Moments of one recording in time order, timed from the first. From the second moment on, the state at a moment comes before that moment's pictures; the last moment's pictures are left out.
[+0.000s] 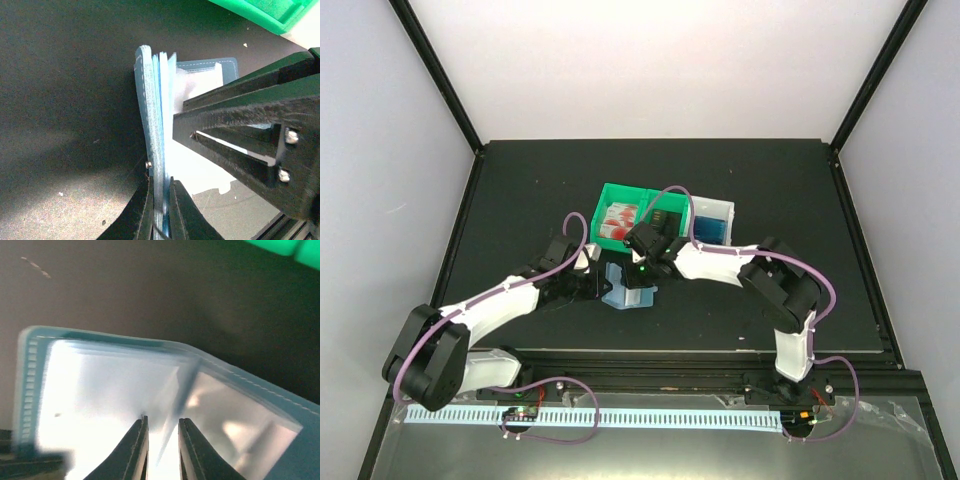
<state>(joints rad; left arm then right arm) -0.47 1.24 0.54 -0.25 0.40 -0.57 0.89 1.92 1.19 -0.29 -0.26 0.67</state>
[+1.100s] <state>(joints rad) -0.47 1.07 0.52 -0.39 0.15 -0.62 1.02 2.00 1.35 -0.57 0.14 0.52</state>
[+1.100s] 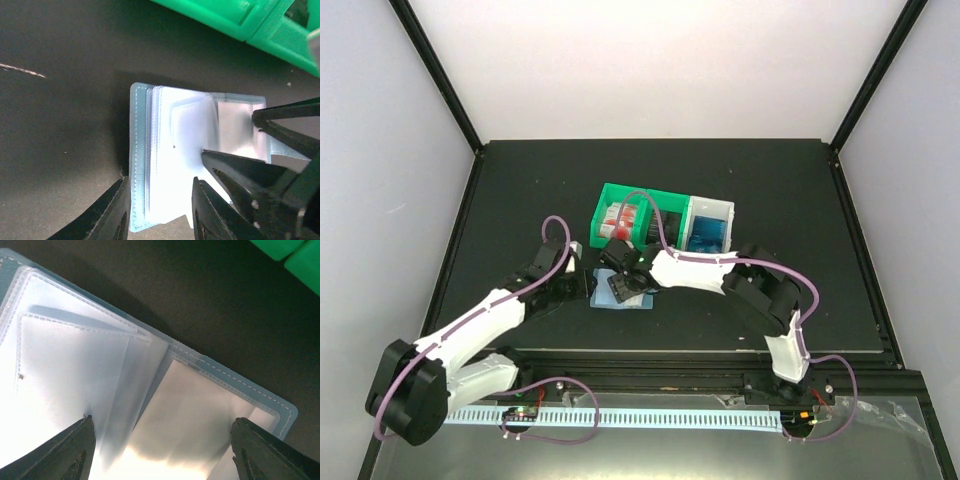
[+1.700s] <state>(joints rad) -0.45 0.96 0.43 -0.38 0.14 -0.69 1.05 2.03 1.36 -0.57 0.20 0.55</state>
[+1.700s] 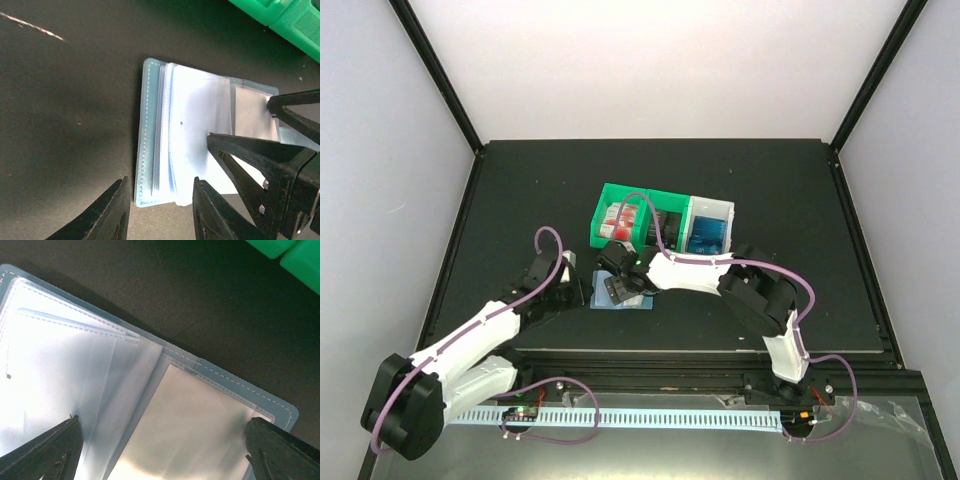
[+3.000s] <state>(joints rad) -0.45 1.03 0.38 -0.26 0.21 -0.68 1.08 2.06 1.49 -0.79 0.11 1.01</state>
